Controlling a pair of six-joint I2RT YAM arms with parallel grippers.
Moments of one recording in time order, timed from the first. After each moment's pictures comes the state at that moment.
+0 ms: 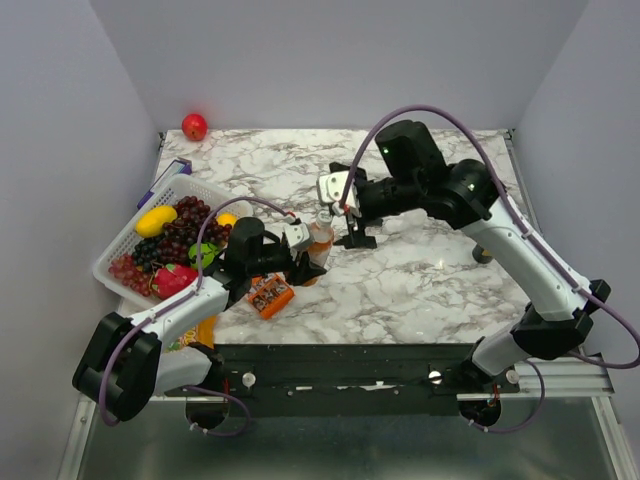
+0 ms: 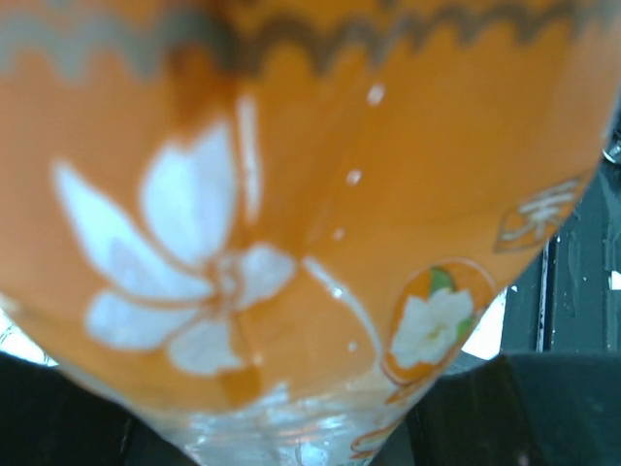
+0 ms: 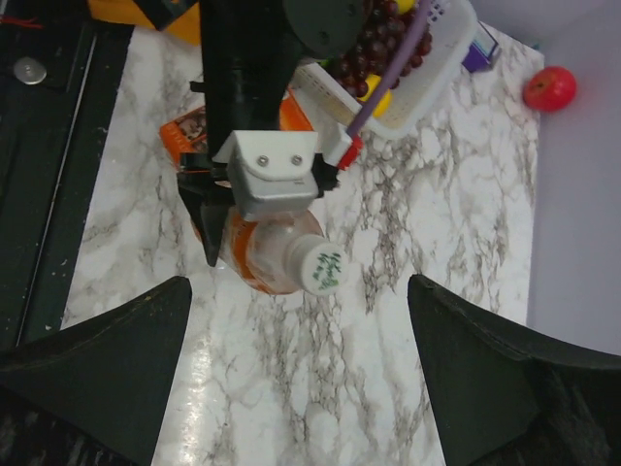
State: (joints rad) left arm -0.52 1.17 0.53 0.30 0.74 0.15; right arm 0.83 1.53 1.96 -1.06 -0.52 -0.87
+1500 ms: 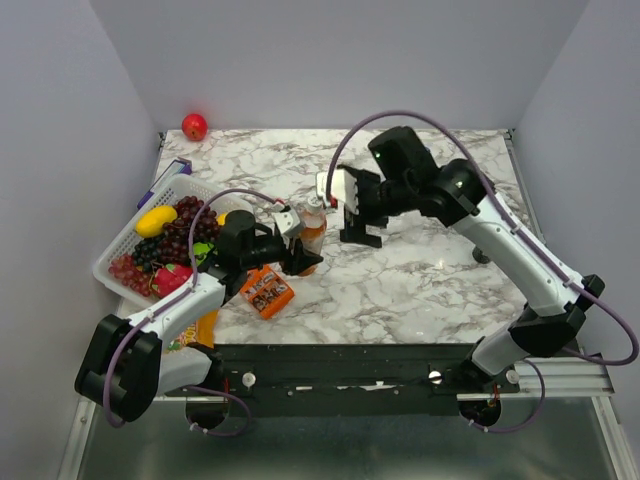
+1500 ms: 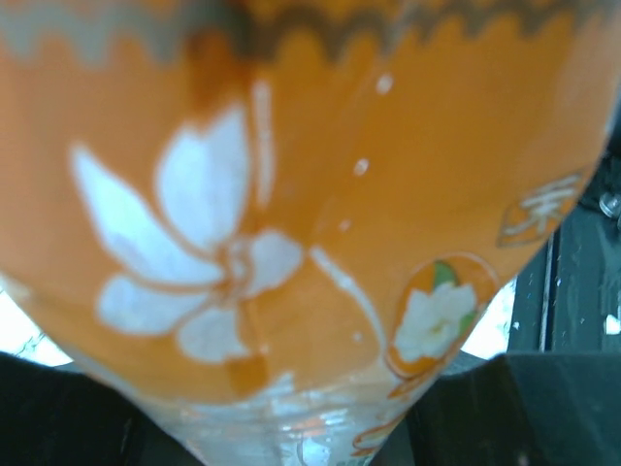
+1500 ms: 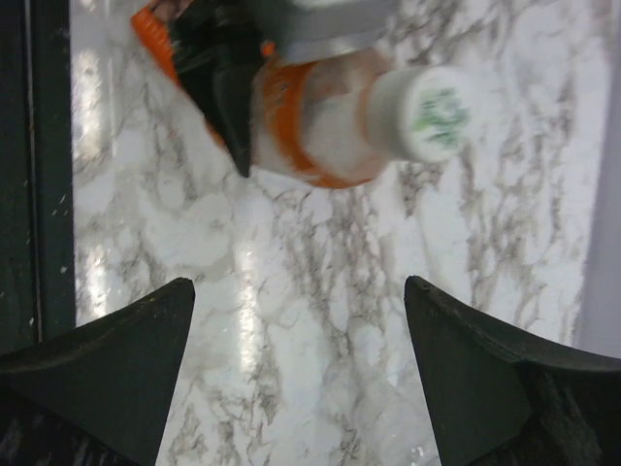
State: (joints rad) left arm -0.45 1.17 0.56 0.35 0.76 0.06; right arm 0.83 1.55 1.86 -1.13 -0.33 -0.80
